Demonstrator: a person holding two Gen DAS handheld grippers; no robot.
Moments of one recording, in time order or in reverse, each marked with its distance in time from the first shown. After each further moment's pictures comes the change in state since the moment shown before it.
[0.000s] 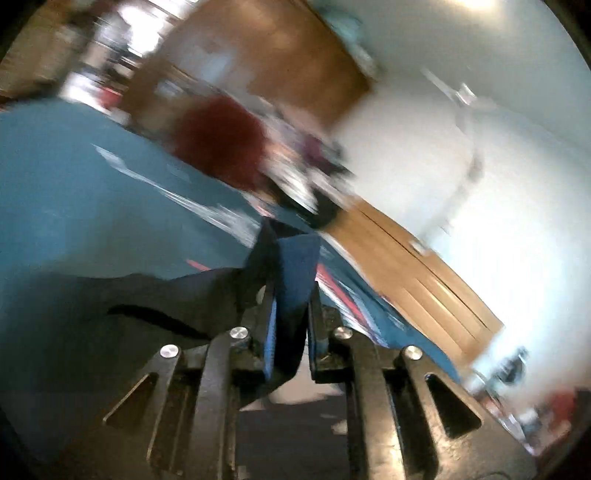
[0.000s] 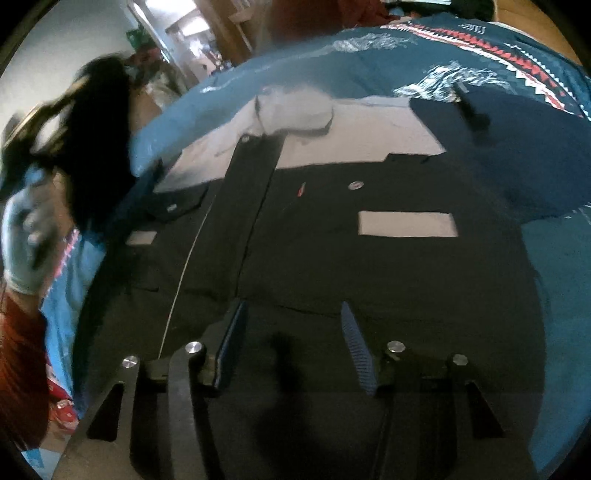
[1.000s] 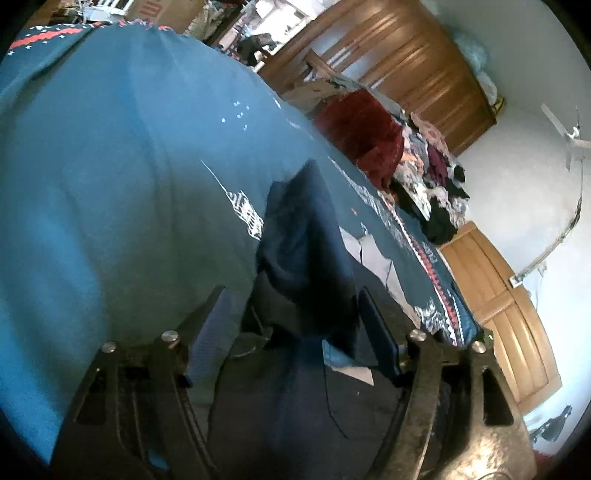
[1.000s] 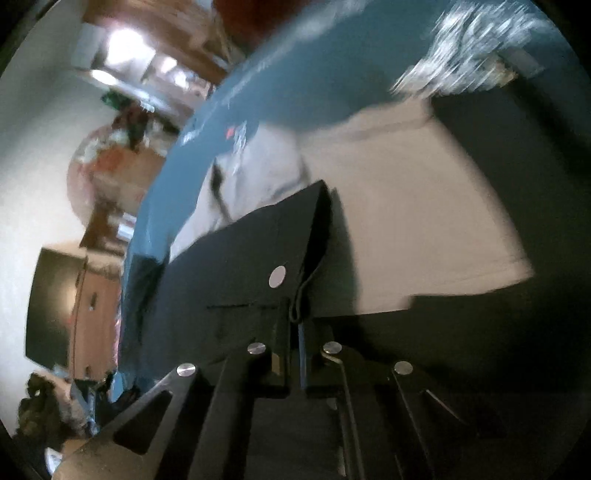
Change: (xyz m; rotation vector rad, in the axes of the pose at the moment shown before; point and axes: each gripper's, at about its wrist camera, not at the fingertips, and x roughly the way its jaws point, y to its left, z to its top) left arm -0.133 0.110 -0.128 -0.315 -0.194 0.515; right arm 0.095 -0.079 0.143 0.284 0.008 0.205
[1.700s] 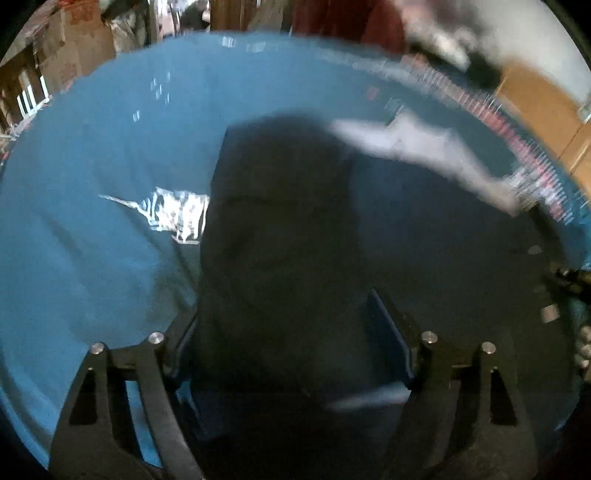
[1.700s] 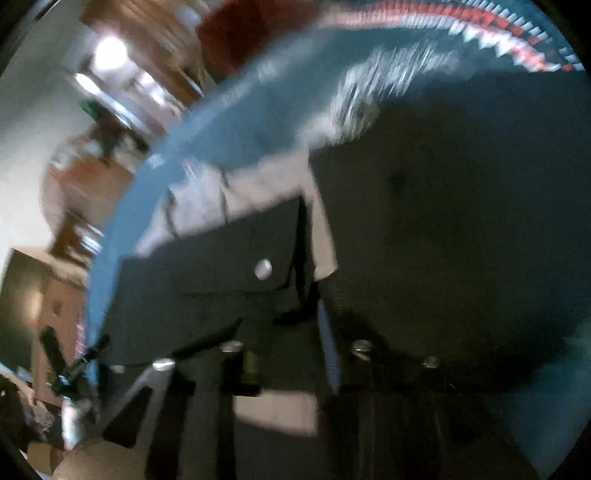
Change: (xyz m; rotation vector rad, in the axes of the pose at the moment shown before) left arm 0.094 -0.085 -0.002 0.487 0.298 0.302; right arm -0.103 -0.061 -0.017 -0.018 -0.123 -0.084
